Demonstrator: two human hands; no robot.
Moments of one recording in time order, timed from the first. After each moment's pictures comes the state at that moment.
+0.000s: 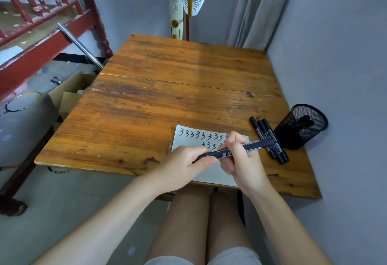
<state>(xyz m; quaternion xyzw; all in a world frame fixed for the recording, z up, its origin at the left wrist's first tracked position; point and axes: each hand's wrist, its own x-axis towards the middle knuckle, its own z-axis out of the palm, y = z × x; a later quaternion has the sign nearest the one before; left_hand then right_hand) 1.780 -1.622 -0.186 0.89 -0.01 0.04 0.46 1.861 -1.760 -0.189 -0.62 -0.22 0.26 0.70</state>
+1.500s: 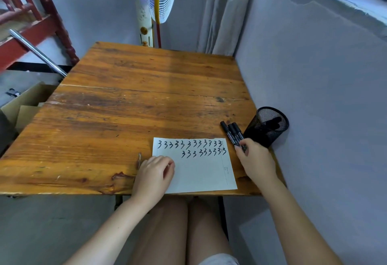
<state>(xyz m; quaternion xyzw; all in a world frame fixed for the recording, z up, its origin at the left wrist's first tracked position) 1.800 -1.627 -0.260 0.94 0.12 0.17 0.28 1.944 -1.837 -0.226 -0.96 -0.15 -0.01 0.22</state>
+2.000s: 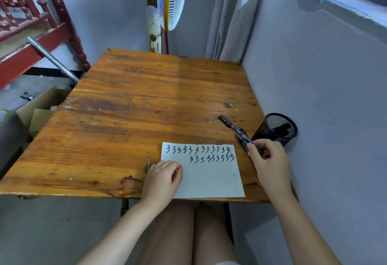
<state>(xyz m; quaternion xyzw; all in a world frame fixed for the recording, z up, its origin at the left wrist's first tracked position) 1.800 -1.626 -0.262 0.93 0.11 0.20 0.29 1.922 -1.834 -0.201 -0.89 -0.10 -0.07 0.44</state>
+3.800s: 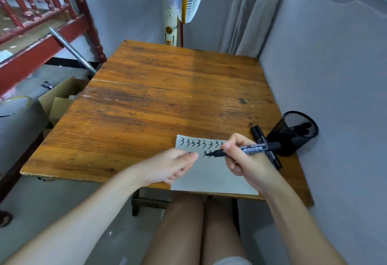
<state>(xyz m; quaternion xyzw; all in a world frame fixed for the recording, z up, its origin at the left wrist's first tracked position) 1.792 -1.593 -0.188 0.78 0.07 -0.18 0.60 1.895 -1.783 -0.177 -0.64 -0.23 0.32 0.66</state>
